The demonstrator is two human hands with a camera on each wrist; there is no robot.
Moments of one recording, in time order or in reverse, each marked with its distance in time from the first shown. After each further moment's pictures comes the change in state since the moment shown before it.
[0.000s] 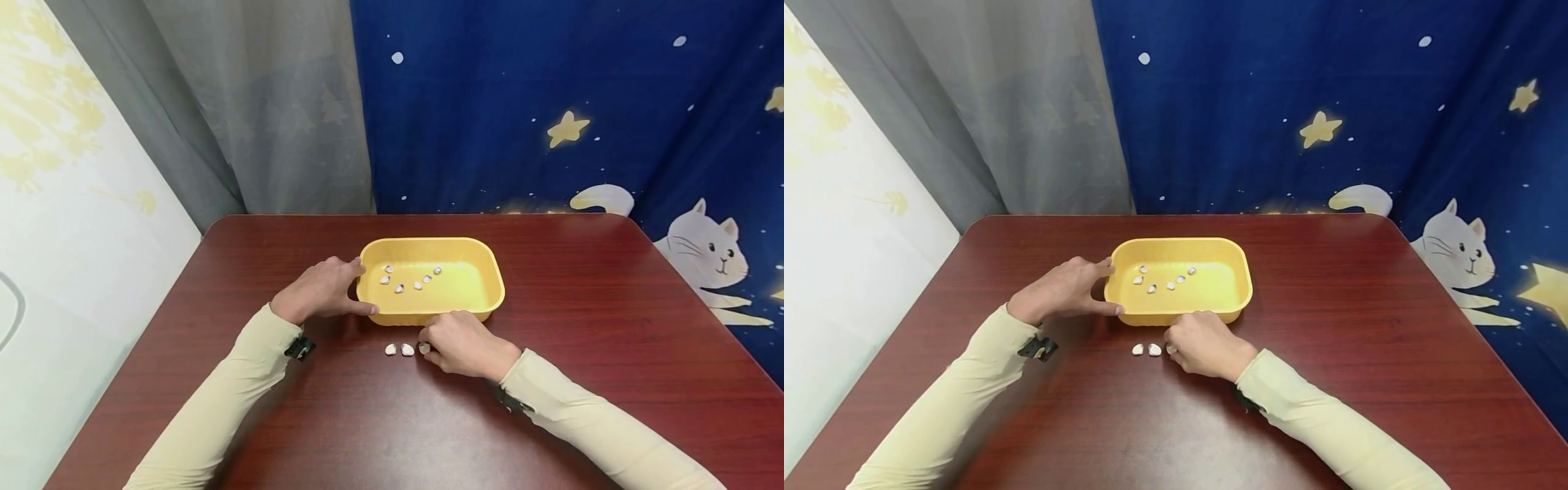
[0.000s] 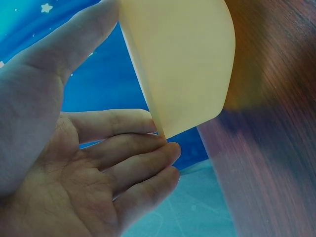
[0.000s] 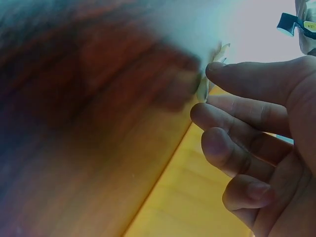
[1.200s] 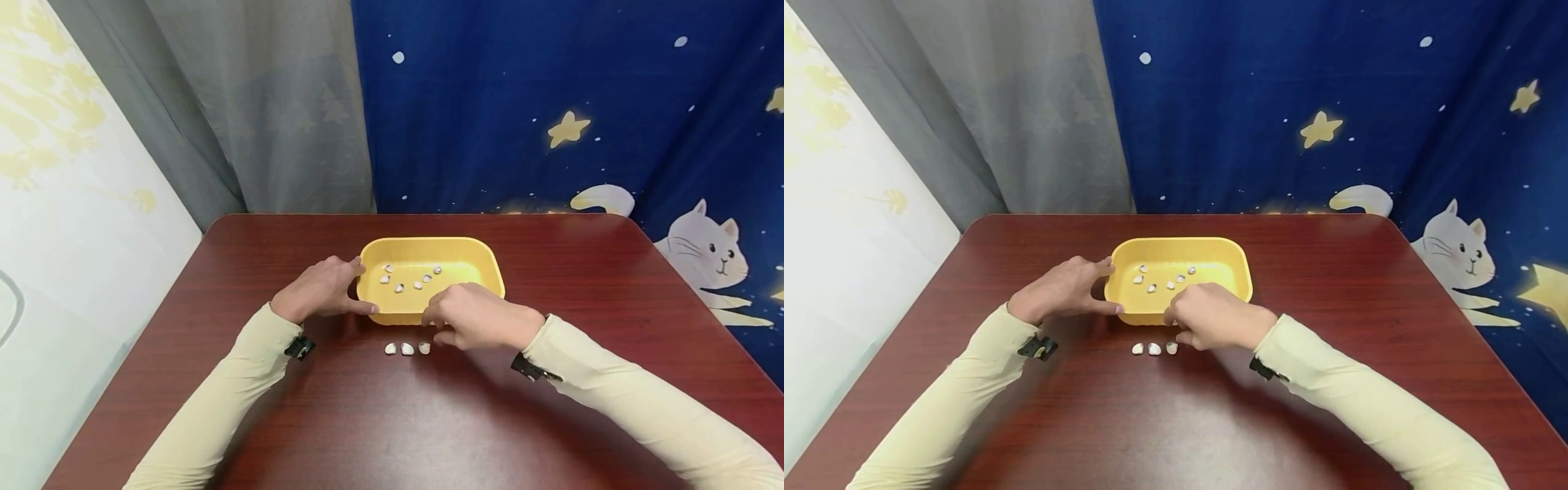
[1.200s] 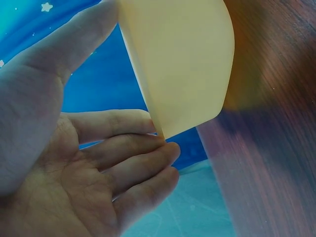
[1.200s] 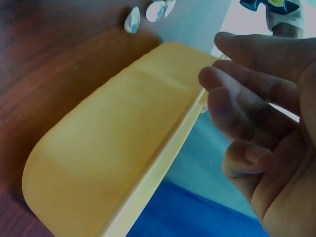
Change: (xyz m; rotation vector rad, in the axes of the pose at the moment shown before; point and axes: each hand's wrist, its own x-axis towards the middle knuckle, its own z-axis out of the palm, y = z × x) left_hand 0.000 0.000 0.000 -0.002 0.002 -0.010; right_hand 0.012 0.023 -0.061 0.107 -0.116 -0.173
